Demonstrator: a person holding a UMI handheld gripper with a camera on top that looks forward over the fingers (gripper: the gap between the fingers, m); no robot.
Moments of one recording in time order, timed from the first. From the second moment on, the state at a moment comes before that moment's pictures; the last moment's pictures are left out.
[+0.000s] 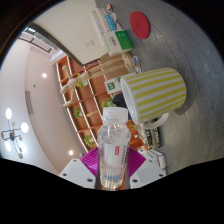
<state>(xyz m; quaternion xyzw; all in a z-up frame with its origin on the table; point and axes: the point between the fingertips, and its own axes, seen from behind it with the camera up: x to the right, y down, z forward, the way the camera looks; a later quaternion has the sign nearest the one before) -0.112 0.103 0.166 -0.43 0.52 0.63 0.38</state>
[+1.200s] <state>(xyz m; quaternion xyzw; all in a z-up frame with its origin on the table) 0.153 0.084 0.163 -0.74 0.13 -0.17 0.63</state>
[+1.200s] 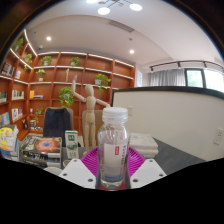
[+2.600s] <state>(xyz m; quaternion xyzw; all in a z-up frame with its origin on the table) 0.071 -0.094 0.157 -0.79 0.00 -0.05 0.61</state>
